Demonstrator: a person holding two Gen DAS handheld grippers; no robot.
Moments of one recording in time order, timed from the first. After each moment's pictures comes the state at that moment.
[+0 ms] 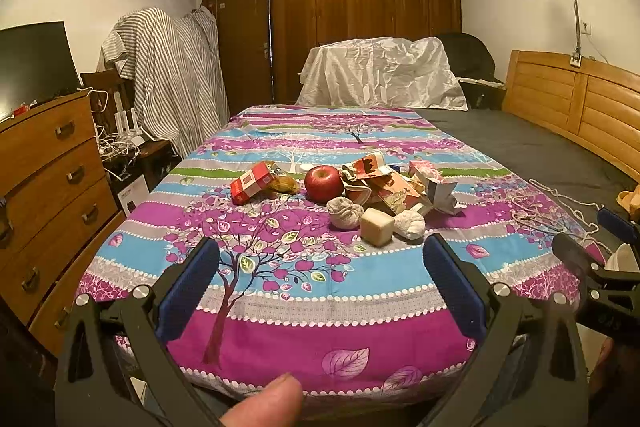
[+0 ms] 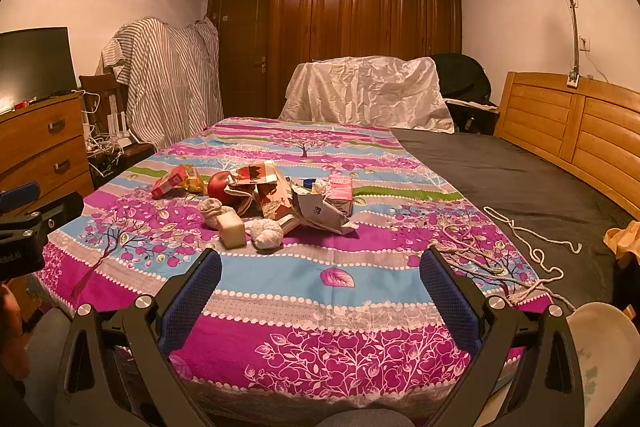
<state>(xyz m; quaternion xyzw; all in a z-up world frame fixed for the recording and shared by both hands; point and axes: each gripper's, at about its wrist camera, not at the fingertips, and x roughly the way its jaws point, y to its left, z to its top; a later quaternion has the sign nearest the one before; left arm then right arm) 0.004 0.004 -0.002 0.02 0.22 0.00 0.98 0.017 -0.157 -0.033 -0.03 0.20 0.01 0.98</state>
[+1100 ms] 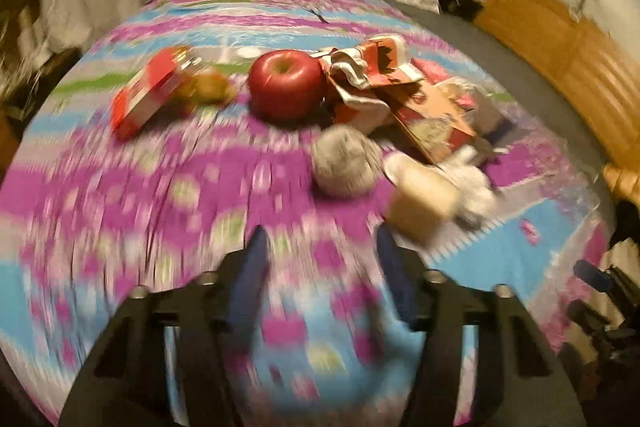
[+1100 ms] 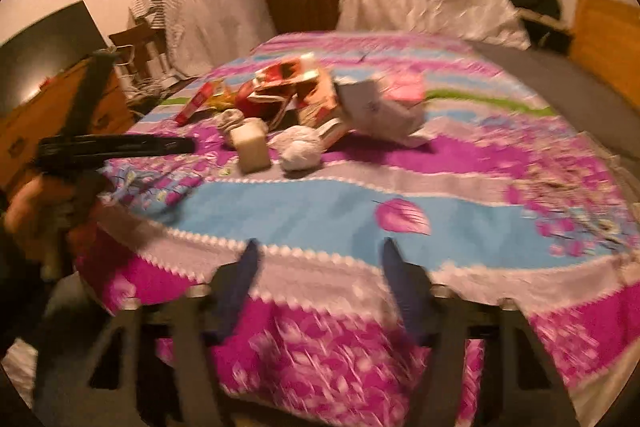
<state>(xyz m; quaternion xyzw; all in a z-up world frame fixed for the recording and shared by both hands) 0.241 0.033 -0.103 0.00 0.44 -0.14 0.89 0.145 -0.166 -0.120 0.03 0.36 0.16 0.92</state>
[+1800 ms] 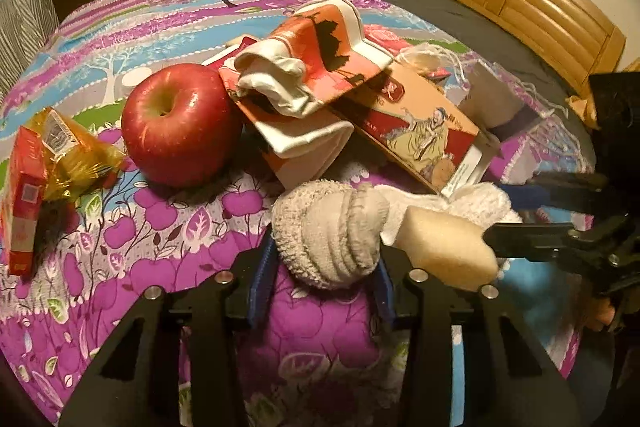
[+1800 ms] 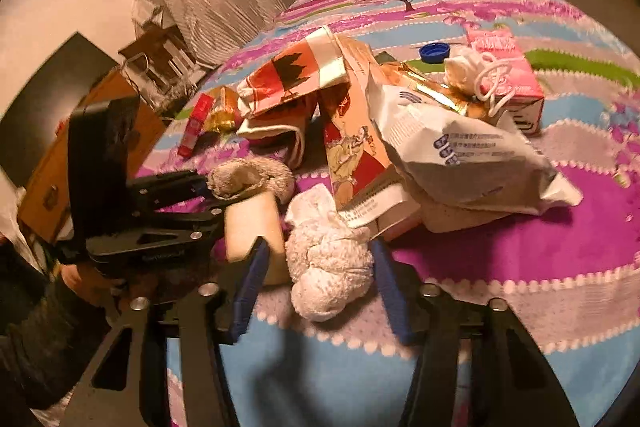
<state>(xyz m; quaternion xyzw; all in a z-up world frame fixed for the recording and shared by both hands) 0.314 0.007 -0.128 0.06 0.46 -0.28 0.84 0.323 -0.117 -0.150 0.13 0.44 0.24 0.85</state>
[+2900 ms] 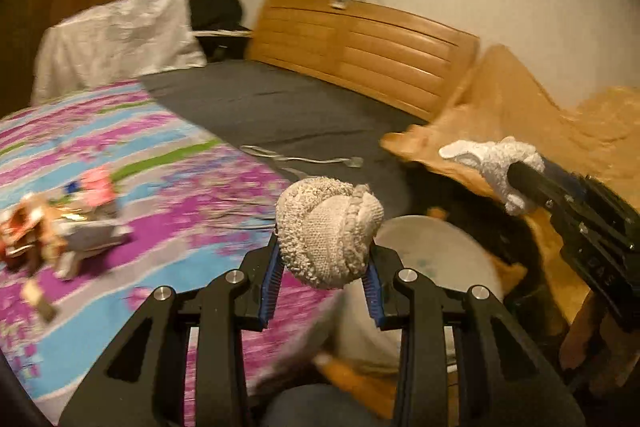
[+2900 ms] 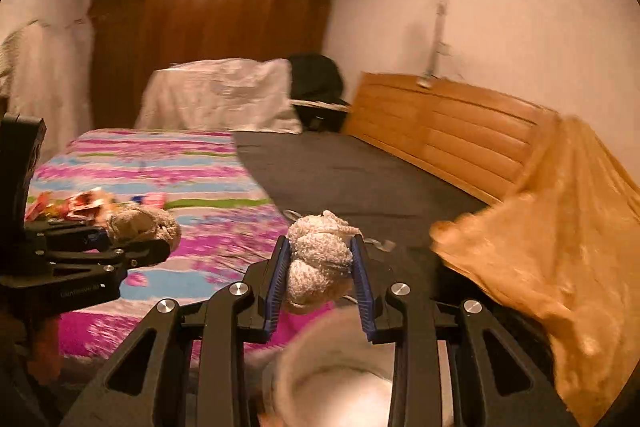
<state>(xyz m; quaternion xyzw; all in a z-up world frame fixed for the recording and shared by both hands) 0.034 -0.247 0.028 0.04 0.30 -0.47 0.83 -0.097 -0.333 0.067 -0.03 0.20 -0.26 0.95</state>
